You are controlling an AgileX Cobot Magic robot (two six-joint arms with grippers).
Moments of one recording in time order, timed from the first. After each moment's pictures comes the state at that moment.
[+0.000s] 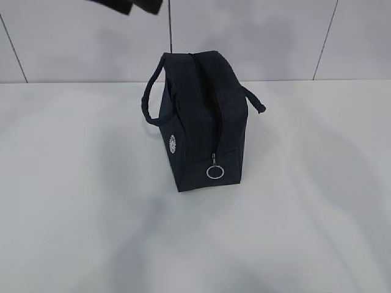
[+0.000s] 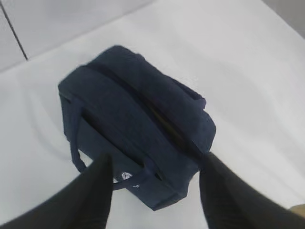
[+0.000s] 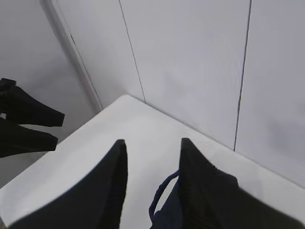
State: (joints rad) left arm -0.42 1.69 -1.73 -0.40 0.92 0.24; right arm 0.20 1.90 -2.22 0.66 1.21 -0.33
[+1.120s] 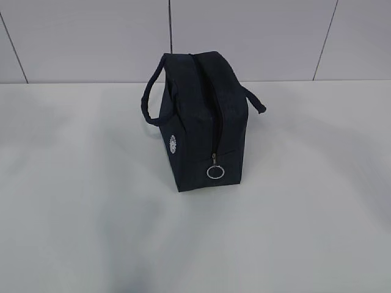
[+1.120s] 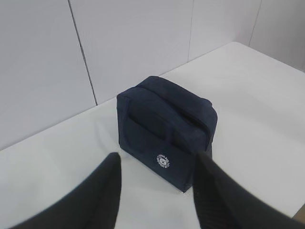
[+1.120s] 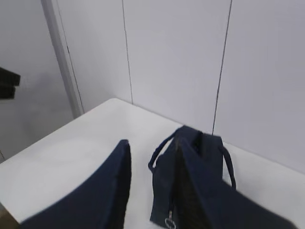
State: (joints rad) left arm -0.42 0.85 -1.13 -0.24 0.74 0.24; right arm 0.20 0.87 -1.49 0.64 0.99 -0.51
